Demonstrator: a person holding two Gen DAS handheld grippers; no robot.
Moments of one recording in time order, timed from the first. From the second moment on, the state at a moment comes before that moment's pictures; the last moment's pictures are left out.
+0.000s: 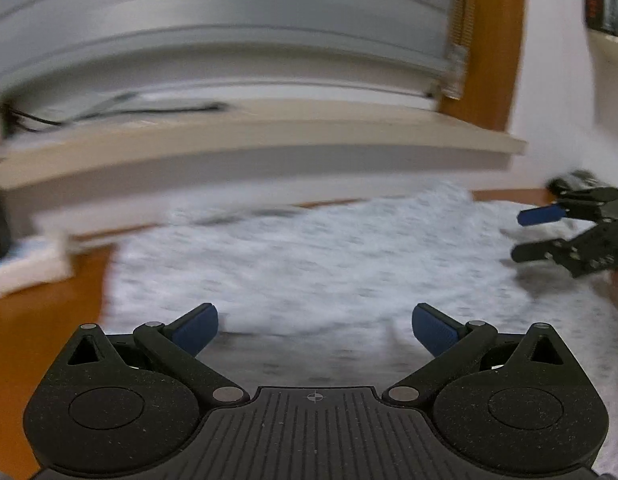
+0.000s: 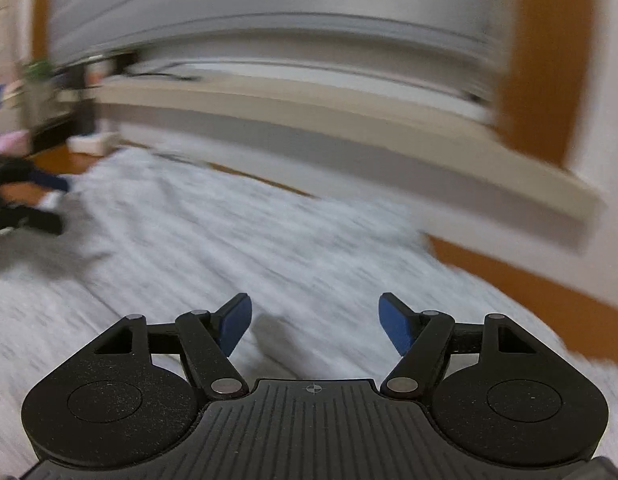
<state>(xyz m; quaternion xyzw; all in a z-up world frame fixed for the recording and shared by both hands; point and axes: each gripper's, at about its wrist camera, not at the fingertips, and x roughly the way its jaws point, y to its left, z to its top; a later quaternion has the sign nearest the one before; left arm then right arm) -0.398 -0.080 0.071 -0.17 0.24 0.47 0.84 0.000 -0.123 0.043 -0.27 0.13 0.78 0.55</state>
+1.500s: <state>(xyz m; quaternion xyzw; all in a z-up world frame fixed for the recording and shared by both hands) -0.452 0.050 0.053 -0.22 0.25 0.48 0.81 0.227 -0.210 0.180 -0.17 0.07 0.57 0.80</state>
